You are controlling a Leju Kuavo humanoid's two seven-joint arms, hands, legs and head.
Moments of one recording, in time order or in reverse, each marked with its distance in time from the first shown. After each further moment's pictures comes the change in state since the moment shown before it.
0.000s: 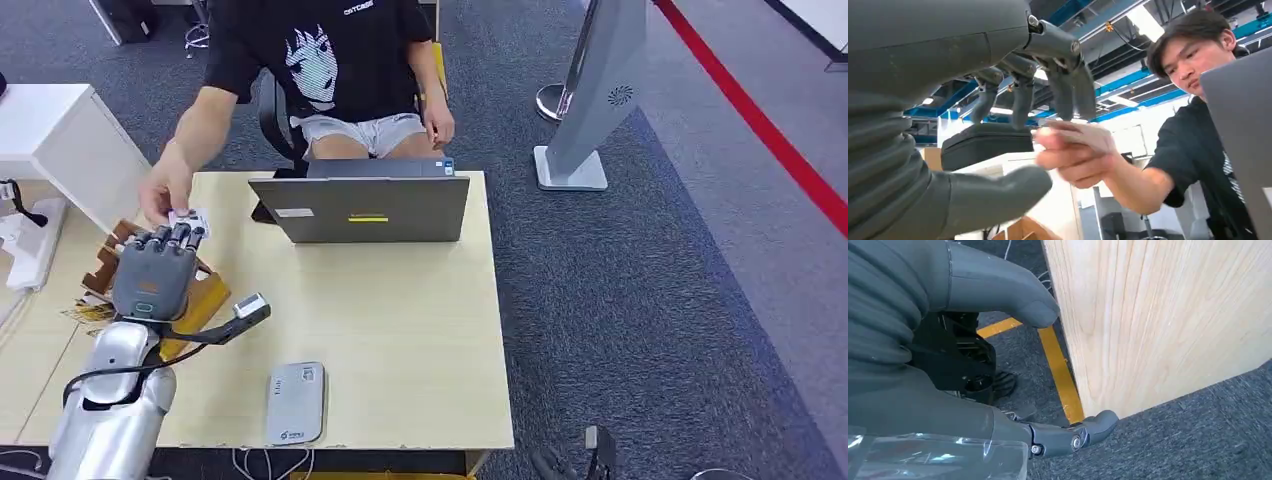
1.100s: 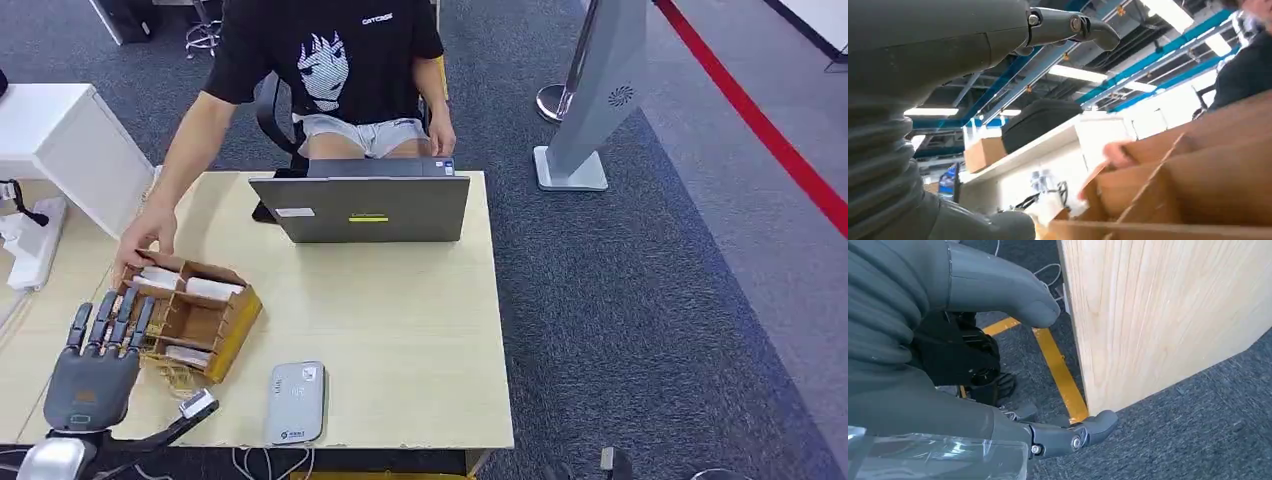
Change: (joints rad) left arm 0.367 0.076 0.222 -0.197 0.026 0.090 -0.096; right arm 0.046 -0.003 -0.052 0.000 -0.032 0.029 -0.037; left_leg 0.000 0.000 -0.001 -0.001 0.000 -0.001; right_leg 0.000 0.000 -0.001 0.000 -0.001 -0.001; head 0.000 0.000
